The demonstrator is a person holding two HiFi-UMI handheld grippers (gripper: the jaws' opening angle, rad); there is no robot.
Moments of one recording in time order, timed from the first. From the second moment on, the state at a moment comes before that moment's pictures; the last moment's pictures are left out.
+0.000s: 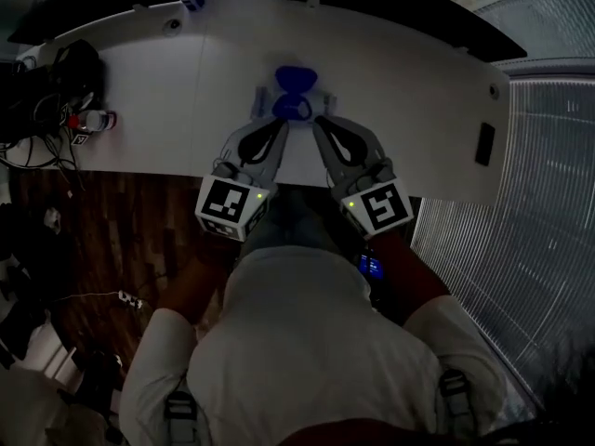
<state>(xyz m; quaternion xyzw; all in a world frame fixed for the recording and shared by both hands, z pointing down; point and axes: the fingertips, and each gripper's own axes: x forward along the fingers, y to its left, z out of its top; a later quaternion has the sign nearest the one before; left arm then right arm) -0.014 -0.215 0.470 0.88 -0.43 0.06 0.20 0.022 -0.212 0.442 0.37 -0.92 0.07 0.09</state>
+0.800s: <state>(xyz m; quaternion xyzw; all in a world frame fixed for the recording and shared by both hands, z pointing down) -0.001 -0.235 0.708 0.83 -0.42 0.19 0.31 0.025 -0.333 0.671 0.27 -0.91 0.13 0.29</state>
